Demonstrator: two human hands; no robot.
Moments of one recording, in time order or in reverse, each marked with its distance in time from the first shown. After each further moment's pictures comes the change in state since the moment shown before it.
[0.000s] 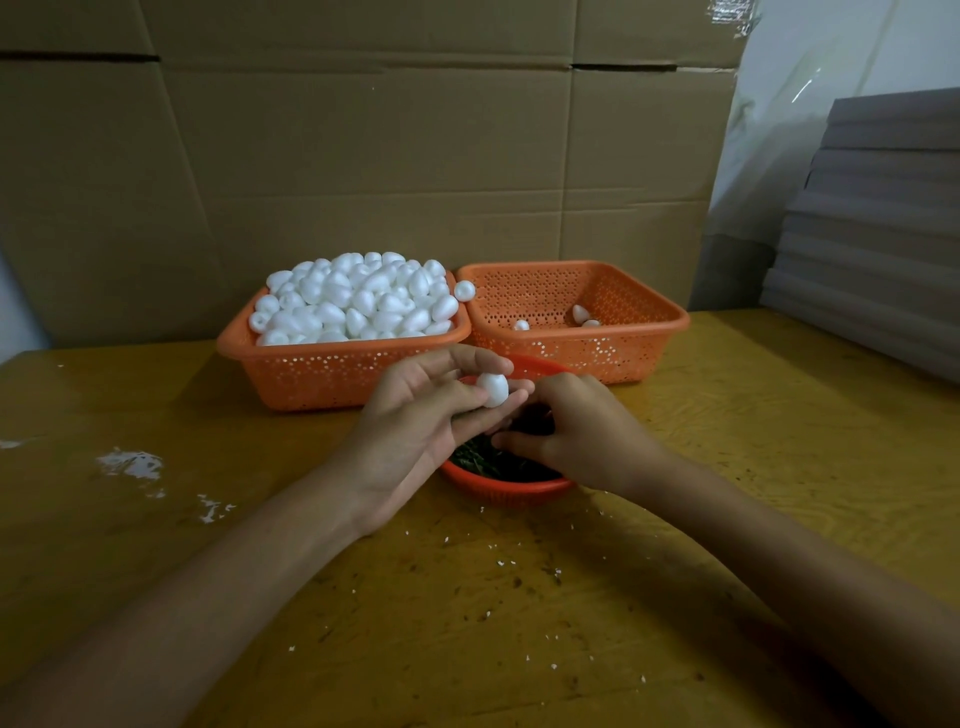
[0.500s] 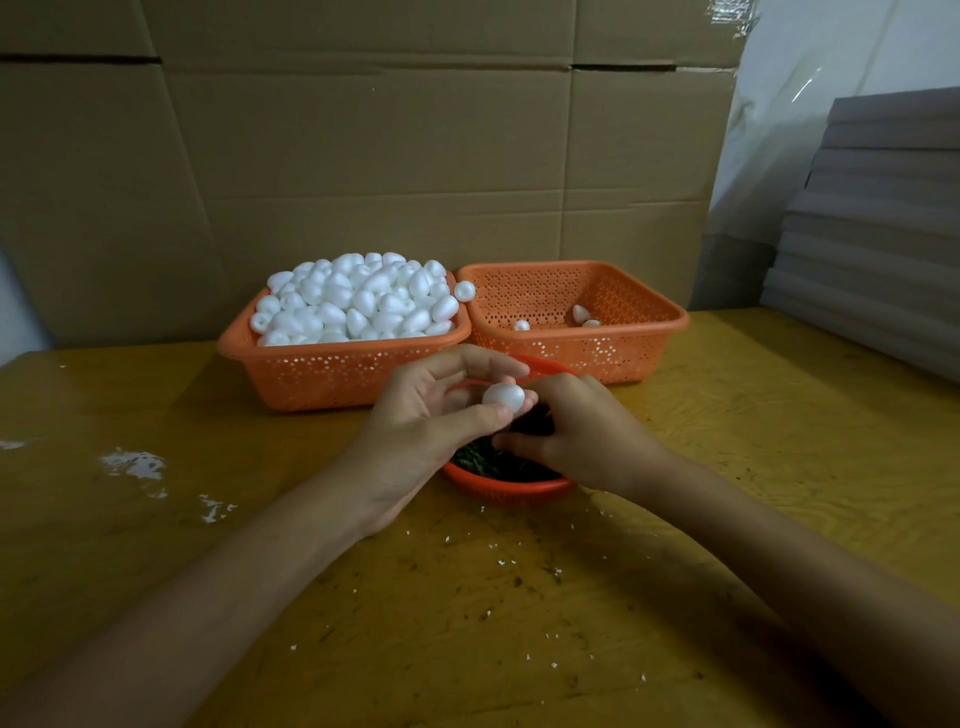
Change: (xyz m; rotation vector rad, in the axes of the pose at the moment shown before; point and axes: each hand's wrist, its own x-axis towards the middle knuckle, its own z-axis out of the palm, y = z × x) left_hand -0.004 0.000 0.003 0.198 -0.015 0.022; right_hand -0.001 -0.001 -0.001 -0.009 -0.002 -0.013
